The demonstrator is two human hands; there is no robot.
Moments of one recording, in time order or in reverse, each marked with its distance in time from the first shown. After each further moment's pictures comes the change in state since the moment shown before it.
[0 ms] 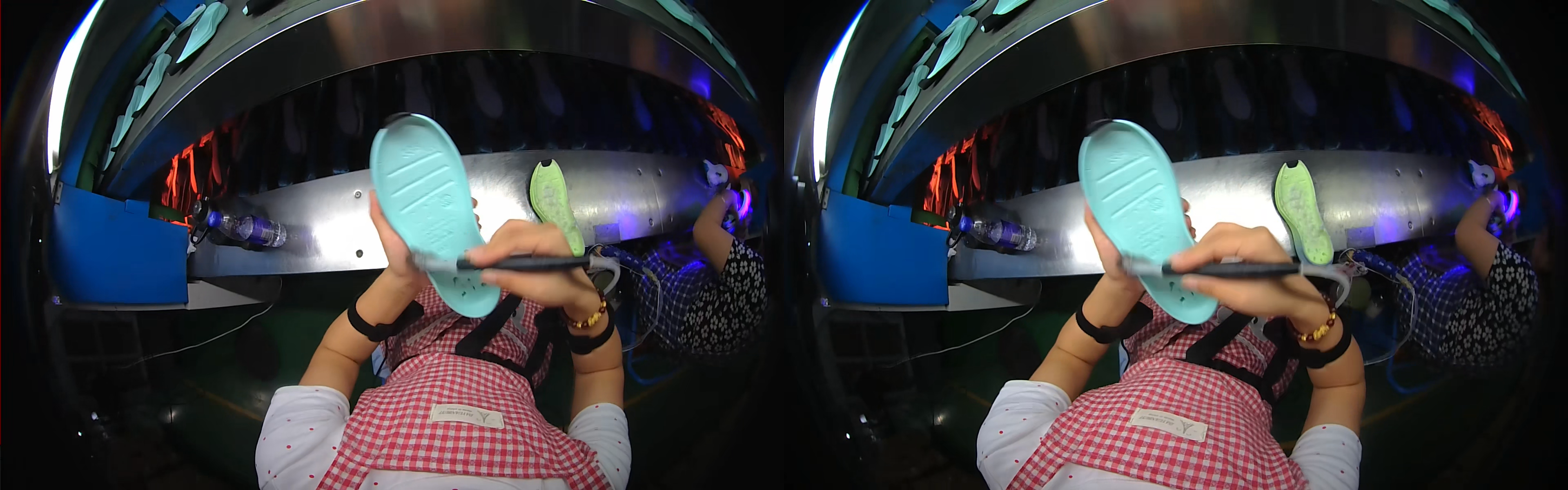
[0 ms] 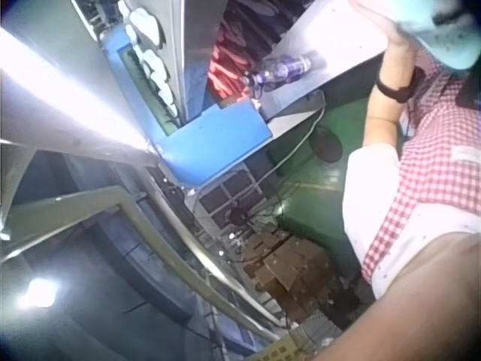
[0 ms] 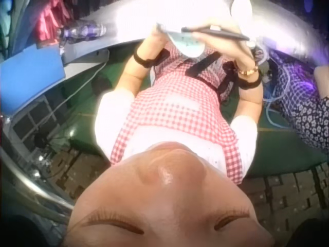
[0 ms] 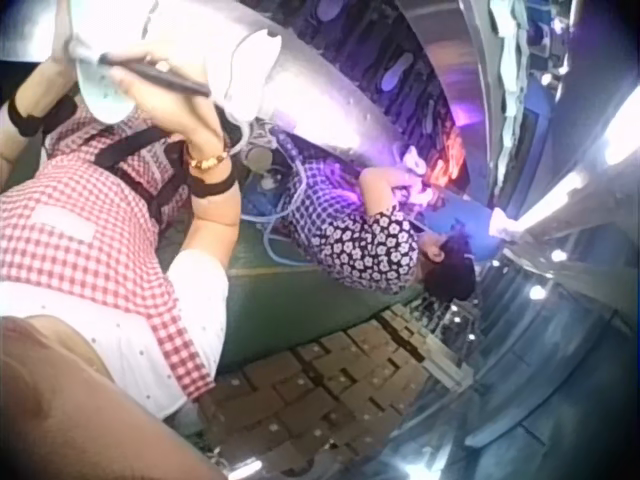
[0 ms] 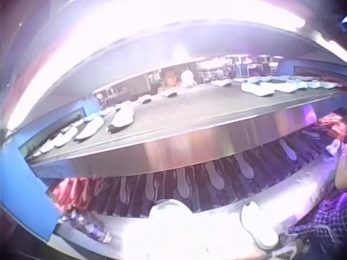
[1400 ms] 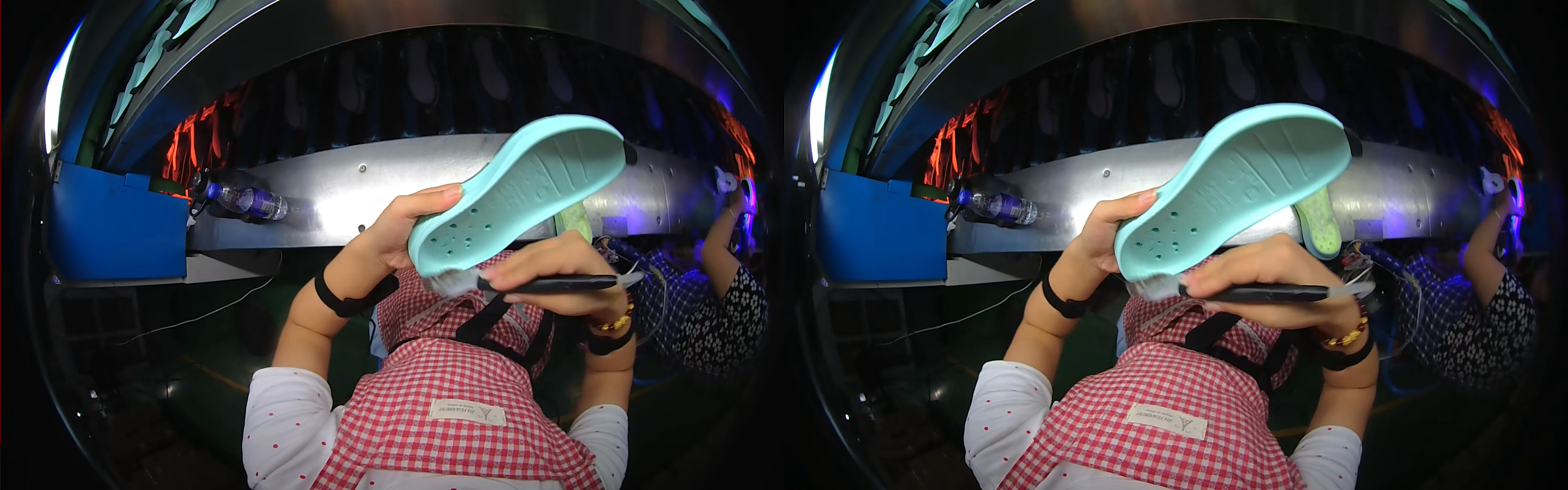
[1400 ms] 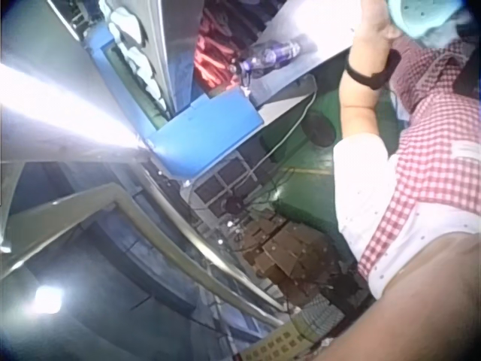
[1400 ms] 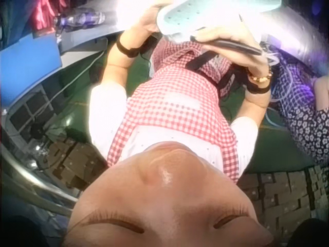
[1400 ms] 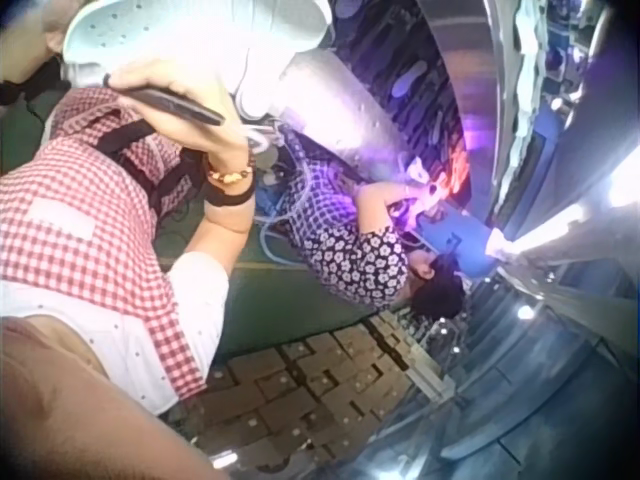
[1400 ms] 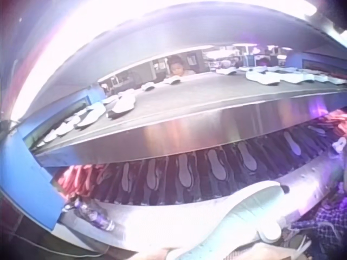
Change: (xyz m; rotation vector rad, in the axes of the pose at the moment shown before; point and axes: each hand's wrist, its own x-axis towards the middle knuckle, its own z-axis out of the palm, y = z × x) left_hand -0.002 0.035 -0.038 0.045 -0.073 -0.475; right_hand 0.003 0.023 0.004 0.017 -0.240 -0.055
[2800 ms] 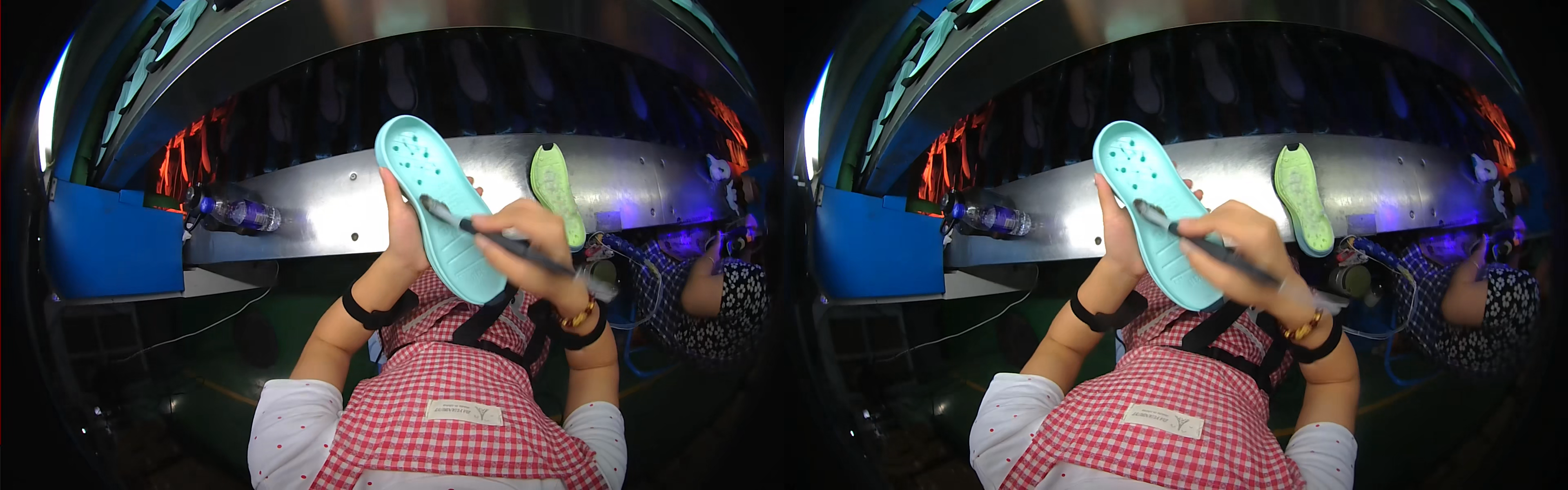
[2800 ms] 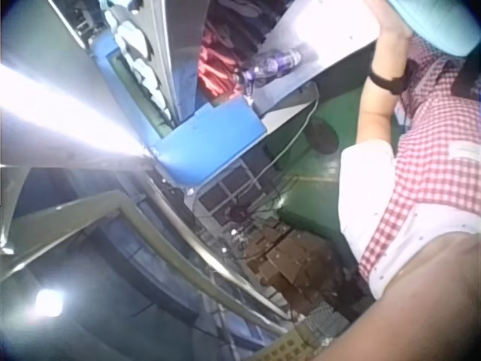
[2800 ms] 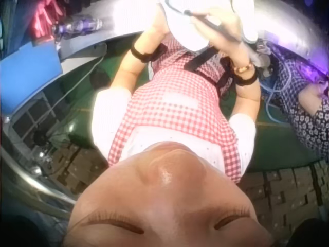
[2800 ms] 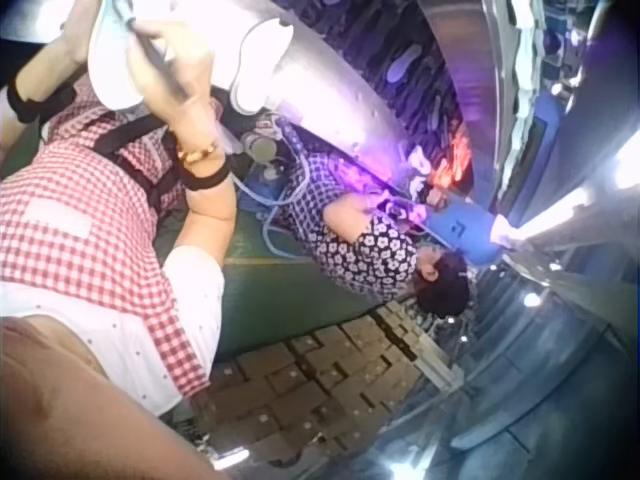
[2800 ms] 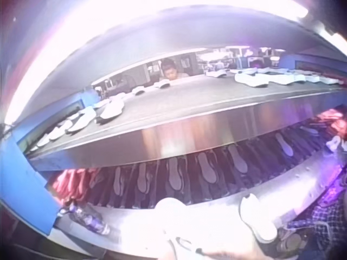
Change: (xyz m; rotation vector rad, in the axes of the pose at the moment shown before) left_hand 0.035 -0.035 -0.001 -0.052 0.337 0.364; right_hand 0.010 0.021 0.011 -0.403 0.492 -0.118
